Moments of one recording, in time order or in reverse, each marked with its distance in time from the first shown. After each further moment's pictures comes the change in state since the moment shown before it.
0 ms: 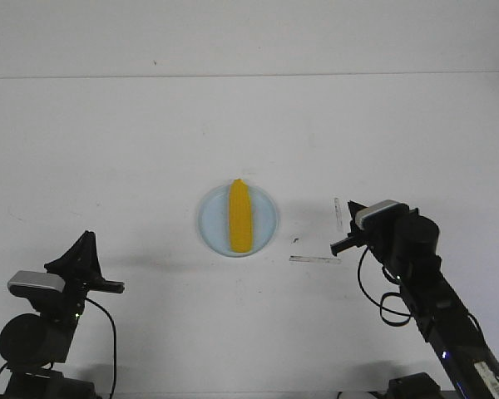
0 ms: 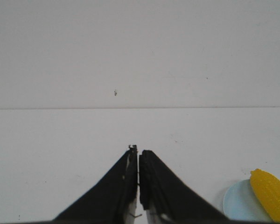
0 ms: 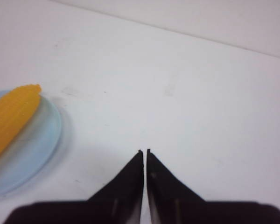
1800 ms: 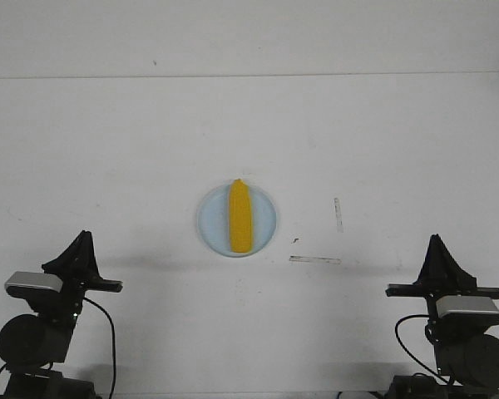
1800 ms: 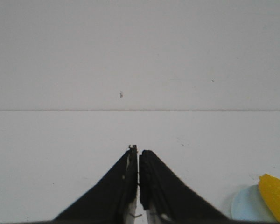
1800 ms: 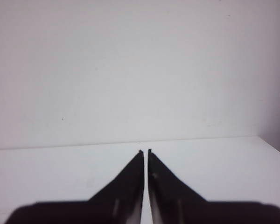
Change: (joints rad) left arm 0.030 -0.007 -0.004 0.011 -0.005 0.000; right arm -0.203 -0.770 -0.212 -0.053 0.151 0.190
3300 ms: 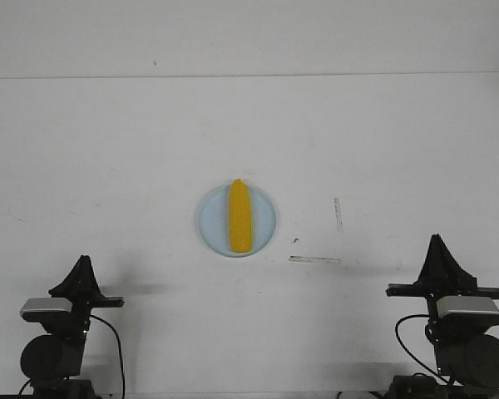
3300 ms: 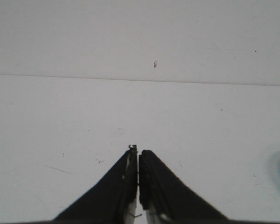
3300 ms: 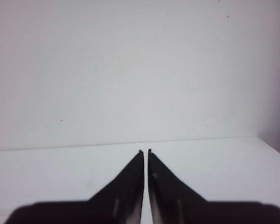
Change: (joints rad) left arm 0.103 -0.315 -0.355 0.019 0.002 0.011; right arm 0.000 -0.001 0.000 0.003 0.002 0.000
